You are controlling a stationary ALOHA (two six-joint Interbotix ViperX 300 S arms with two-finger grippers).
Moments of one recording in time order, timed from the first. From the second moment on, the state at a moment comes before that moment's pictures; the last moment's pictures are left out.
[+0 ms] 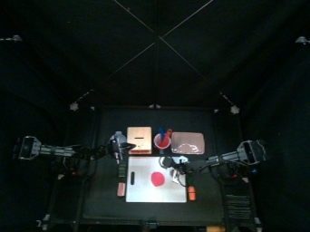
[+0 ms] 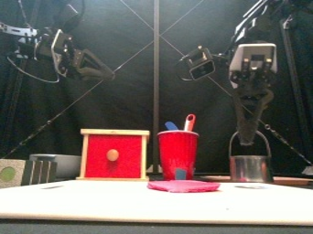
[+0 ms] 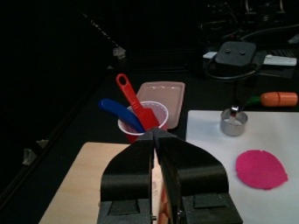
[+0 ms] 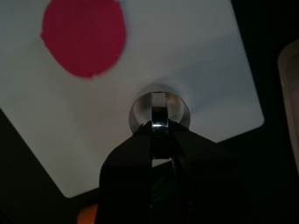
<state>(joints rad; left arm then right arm) 0.03 -0.53 1.09 -0.55 -0.48 0.63 0.15 -0.04 0.51 -0.17 0.76 0.64</state>
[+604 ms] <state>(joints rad) 0.06 -0.53 1.16 -0.58 -0.51 0.63 0.18 0.22 0.16 -0.09 0.90 0.50</state>
